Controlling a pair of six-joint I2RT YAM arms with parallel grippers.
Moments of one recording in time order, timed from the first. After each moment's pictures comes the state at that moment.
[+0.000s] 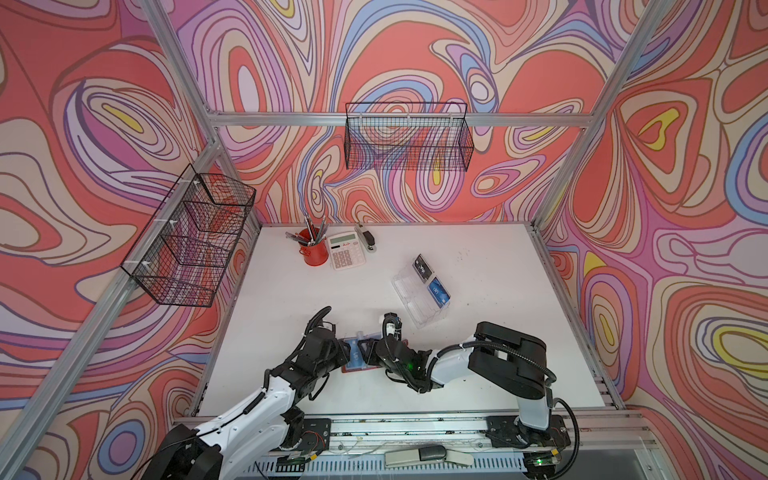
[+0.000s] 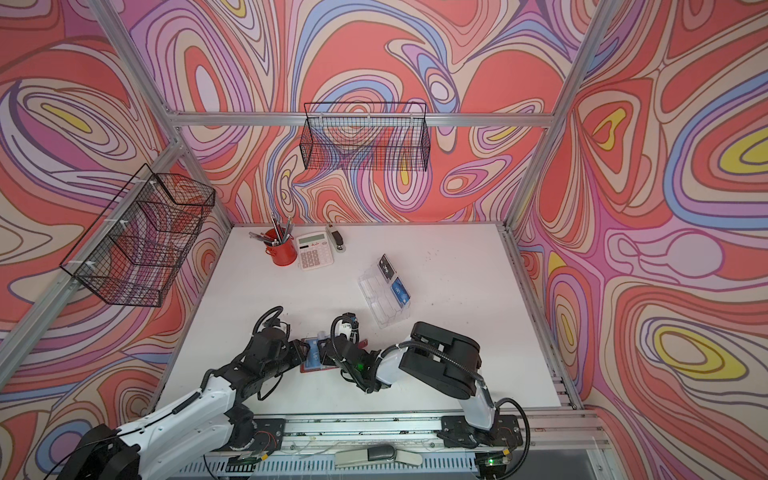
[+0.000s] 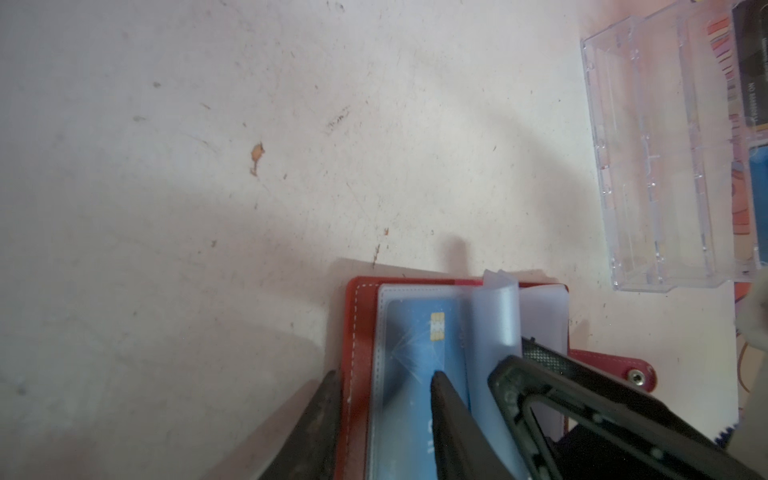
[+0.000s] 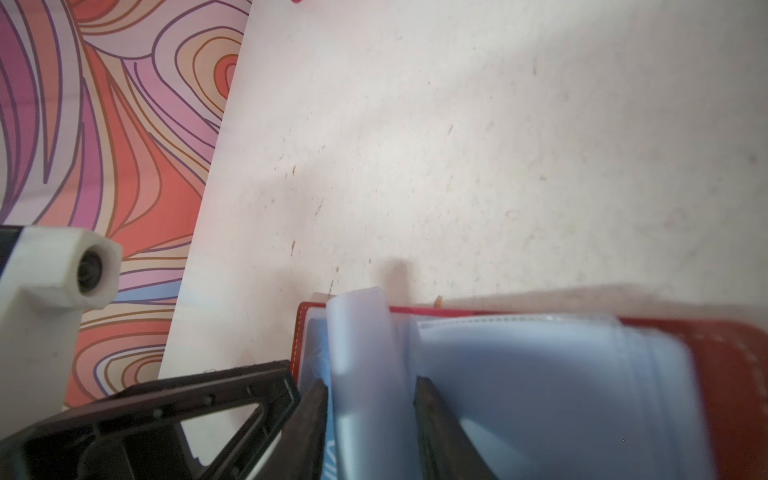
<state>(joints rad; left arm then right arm) -0.49 0.89 0.20 -0.12 0.00 -0.89 1.15 1.99 0.83 0.63 0.24 1.12</state>
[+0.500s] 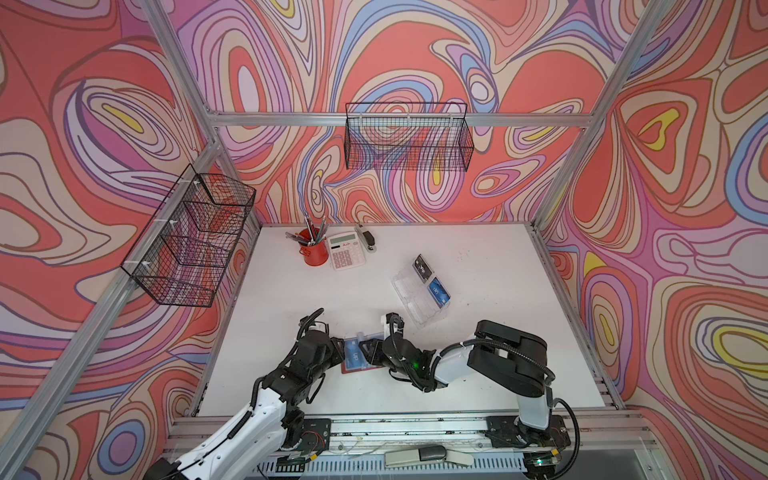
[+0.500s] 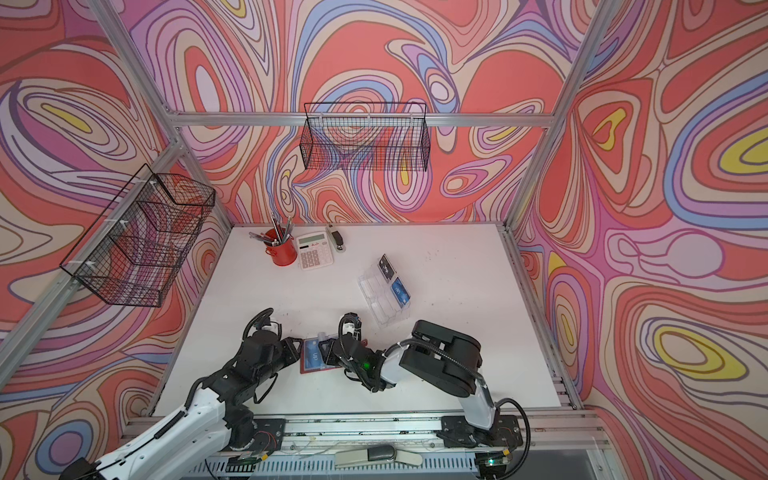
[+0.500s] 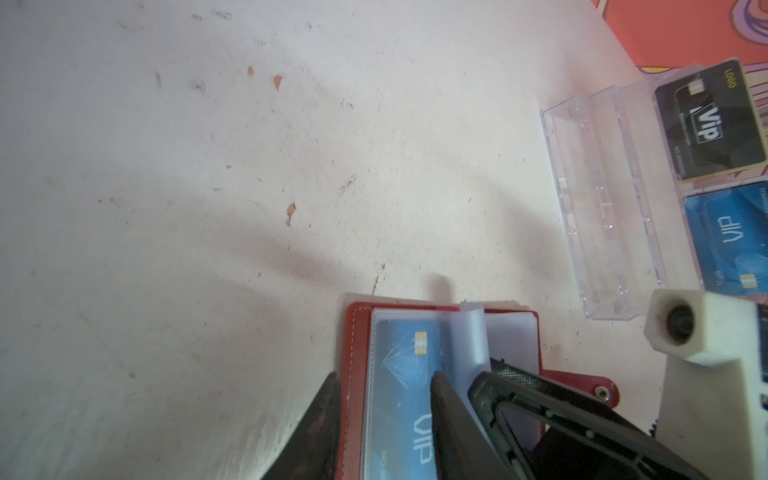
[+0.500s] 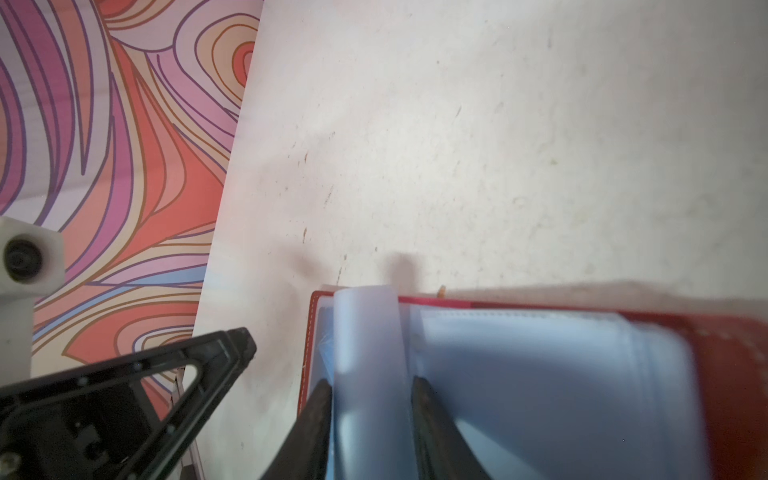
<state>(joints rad) -0.49 0.68 0.20 -0.22 -0.10 -0.89 1.13 1.99 0.79 0.72 0.14 1.12</state>
